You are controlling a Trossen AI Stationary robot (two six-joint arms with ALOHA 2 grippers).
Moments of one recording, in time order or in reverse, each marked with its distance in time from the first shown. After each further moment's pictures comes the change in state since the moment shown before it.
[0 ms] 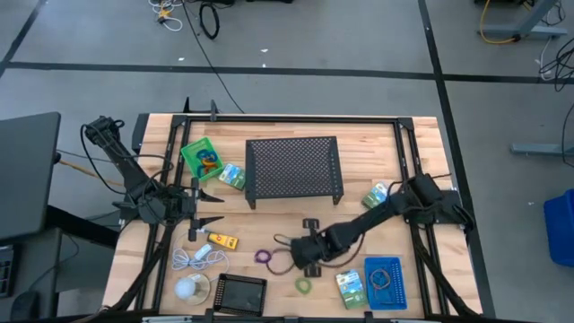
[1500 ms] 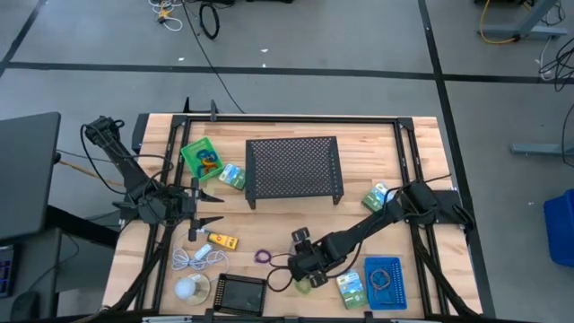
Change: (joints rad) left arm 0.000 0.000 0.000 -0.010 0.000 -0.001; right arm 0.029 0.074 0.114 -0.061 -0.031 -0.361
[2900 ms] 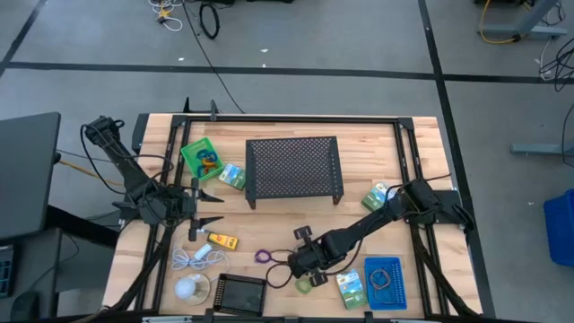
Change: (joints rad) left arm 0.000 0.000 0.000 -0.013 0.000 -0.019; right arm 0.000 -0.030 -0.005 -0.020 -0.044 0.104
